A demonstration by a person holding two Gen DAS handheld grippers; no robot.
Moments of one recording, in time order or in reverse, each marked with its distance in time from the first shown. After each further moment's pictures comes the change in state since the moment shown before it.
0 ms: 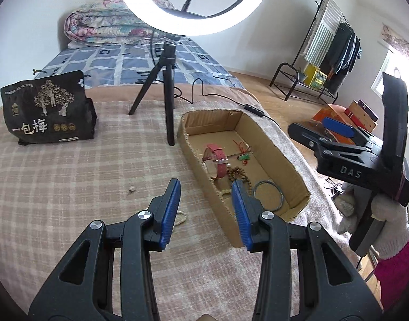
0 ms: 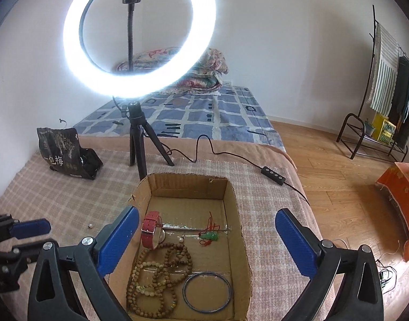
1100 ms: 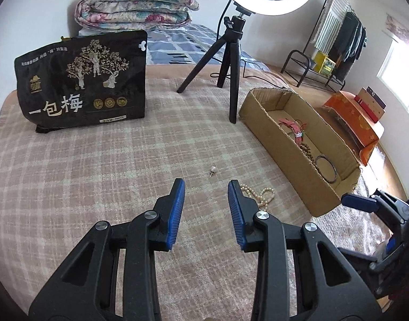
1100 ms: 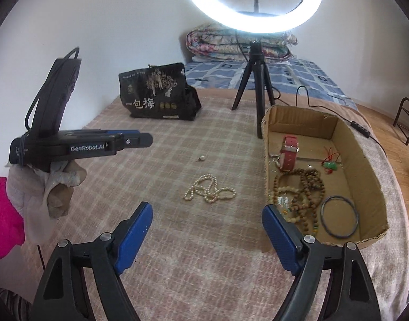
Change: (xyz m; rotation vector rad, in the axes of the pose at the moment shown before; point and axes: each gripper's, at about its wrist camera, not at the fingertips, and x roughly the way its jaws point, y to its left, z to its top) left arm 0.025 0.121 -0.020 0.037 0.065 0.005; right arm -0.009 0.139 -0.095 -0.020 0.144 0.324
